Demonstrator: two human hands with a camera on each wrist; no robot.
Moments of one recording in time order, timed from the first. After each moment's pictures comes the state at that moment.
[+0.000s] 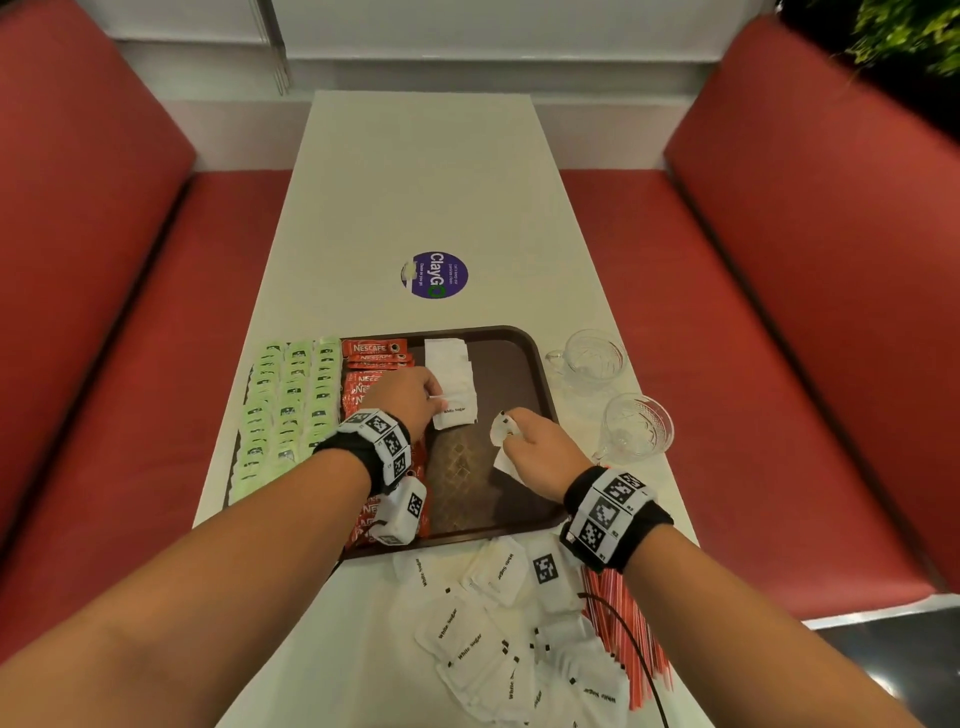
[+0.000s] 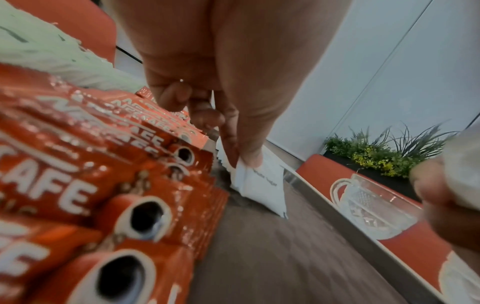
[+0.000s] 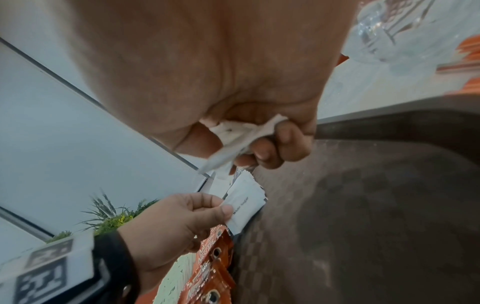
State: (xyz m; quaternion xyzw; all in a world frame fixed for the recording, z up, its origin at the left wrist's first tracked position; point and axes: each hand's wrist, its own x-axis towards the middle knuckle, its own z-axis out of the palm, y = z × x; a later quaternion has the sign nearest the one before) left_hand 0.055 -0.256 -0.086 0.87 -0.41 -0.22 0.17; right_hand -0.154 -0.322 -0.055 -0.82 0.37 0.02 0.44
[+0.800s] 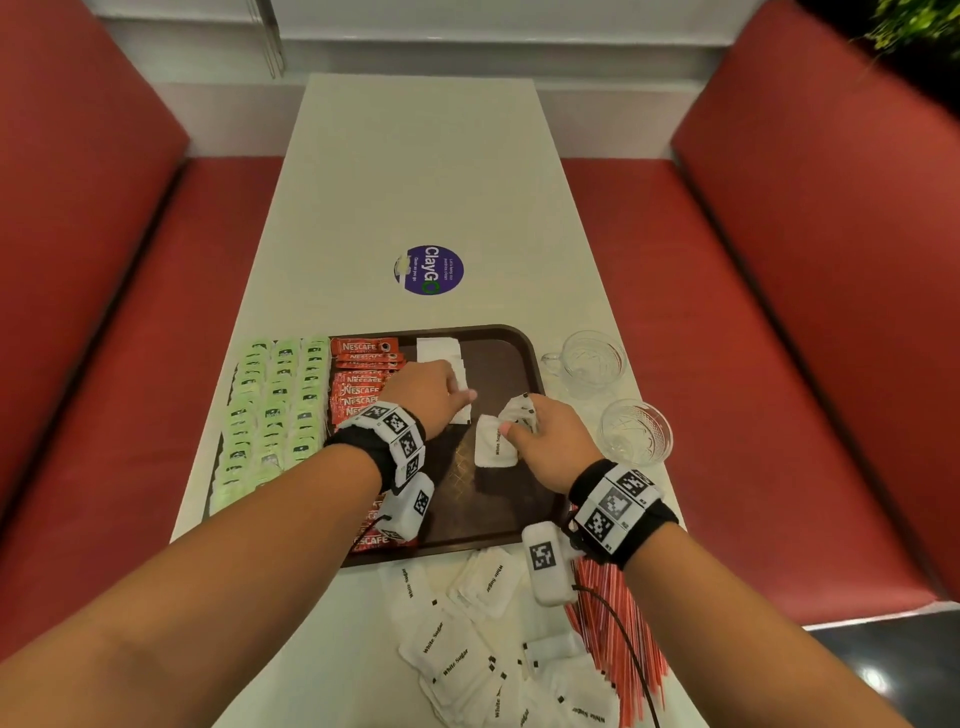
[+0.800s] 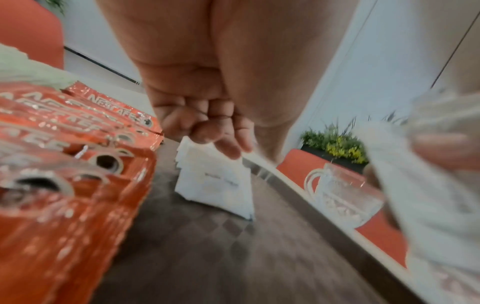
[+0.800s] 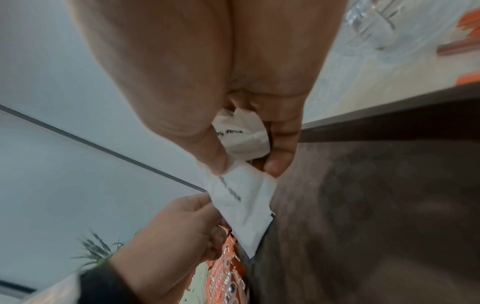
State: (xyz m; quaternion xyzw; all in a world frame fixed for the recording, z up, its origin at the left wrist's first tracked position) left_hand 0.033 -0.286 -0.074 0.86 -0.46 -0.20 0.10; right_hand -0.154 -0.351 -0.066 -0.80 0.38 -0.10 0.46
